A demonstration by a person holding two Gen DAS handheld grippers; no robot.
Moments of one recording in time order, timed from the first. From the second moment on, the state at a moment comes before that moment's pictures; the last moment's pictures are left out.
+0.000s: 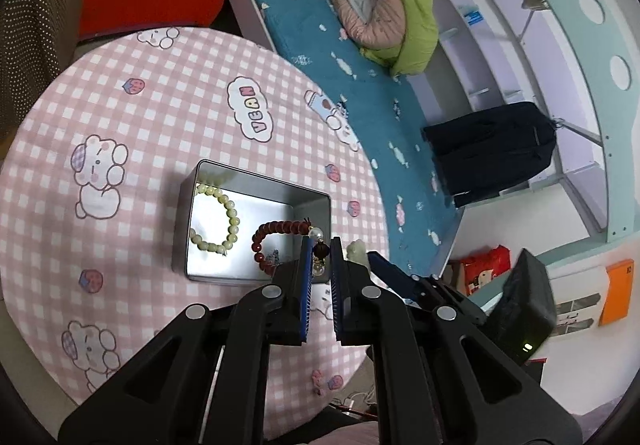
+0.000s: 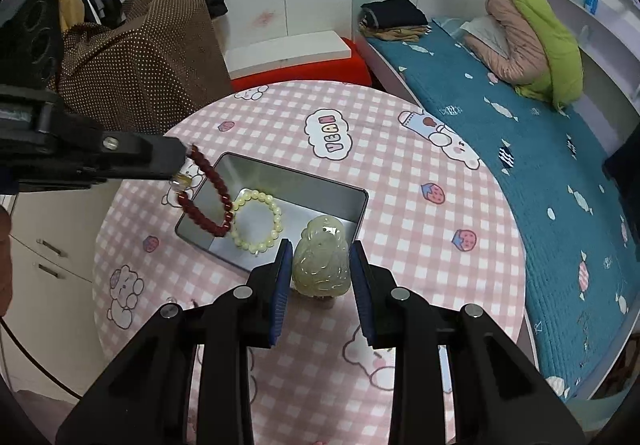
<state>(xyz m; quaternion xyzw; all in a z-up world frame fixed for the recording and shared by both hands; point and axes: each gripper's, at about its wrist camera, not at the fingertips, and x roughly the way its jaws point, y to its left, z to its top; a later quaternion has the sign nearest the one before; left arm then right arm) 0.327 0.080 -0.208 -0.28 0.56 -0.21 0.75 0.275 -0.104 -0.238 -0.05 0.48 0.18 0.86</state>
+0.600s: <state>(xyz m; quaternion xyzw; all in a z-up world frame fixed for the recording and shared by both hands) 0.353 0.062 -0.282 -0.18 0.63 -0.14 0.75 0.293 -0.095 -0.264 -0.06 0.52 0.20 0.83</state>
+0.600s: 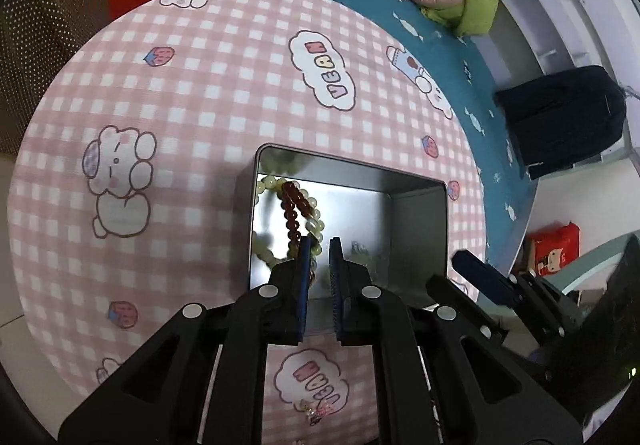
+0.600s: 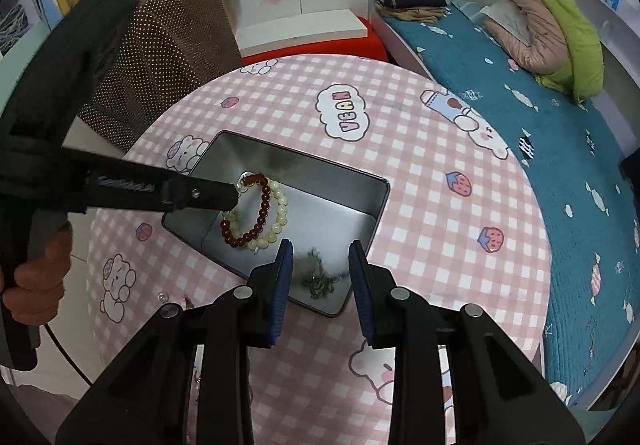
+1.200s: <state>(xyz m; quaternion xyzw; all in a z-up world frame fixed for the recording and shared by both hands) 0.315 0.080 -0.249 -0.15 0.60 -0.14 0.77 0.286 -0.109 -0.256 -0.05 0.52 0.14 0.84</state>
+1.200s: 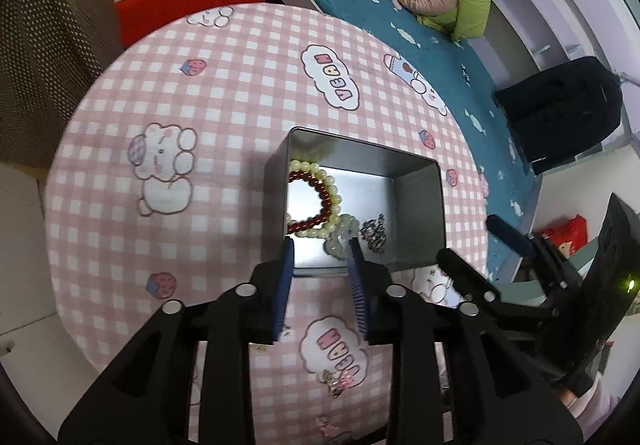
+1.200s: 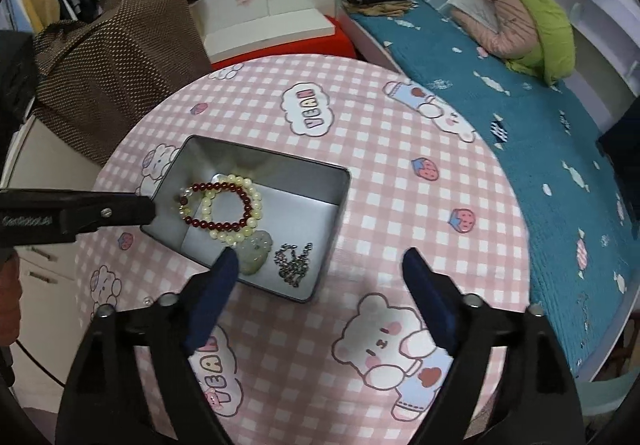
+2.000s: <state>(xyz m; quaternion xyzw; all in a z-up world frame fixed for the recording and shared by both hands) 0.251 0.080 -0.308 -0.03 0.65 -0.13 0.75 0.234 -0.094 -0.263 -0.09 0.52 0.13 0.84</state>
